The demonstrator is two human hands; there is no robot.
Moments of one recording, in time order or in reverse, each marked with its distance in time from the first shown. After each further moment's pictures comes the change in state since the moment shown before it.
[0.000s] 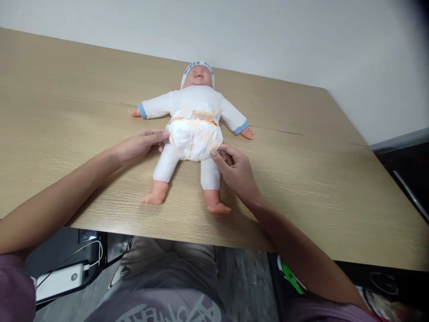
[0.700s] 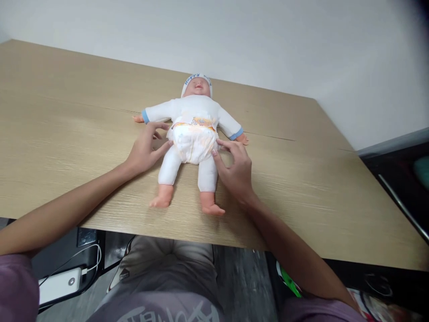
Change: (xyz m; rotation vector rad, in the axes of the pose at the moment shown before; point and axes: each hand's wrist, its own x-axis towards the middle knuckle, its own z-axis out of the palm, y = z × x) left_hand -0.005 -0.026 0.010 0.592 0.435 0.459; right_hand 0.007 0.014 -0.001 -0.335 0.222 -0.372
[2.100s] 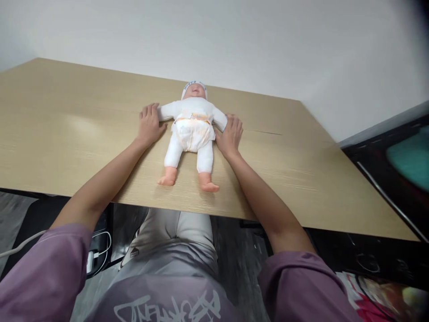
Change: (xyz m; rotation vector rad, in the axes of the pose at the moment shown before) left_hand 0.062 -0.061 -0.003 0.591 0.110 -0.036; right_hand 0.063 0.091 0.045 -0.526 -0.015 0.142
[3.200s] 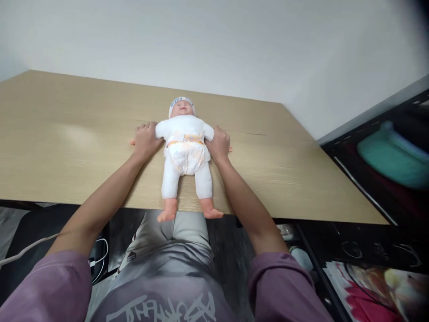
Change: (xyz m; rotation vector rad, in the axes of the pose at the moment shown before) left_hand -0.029 0.040 -0.016 0.095 -0.092 -0.058; right_hand -0.011 -0.013 -0.016 0.013 -0.079 0.070
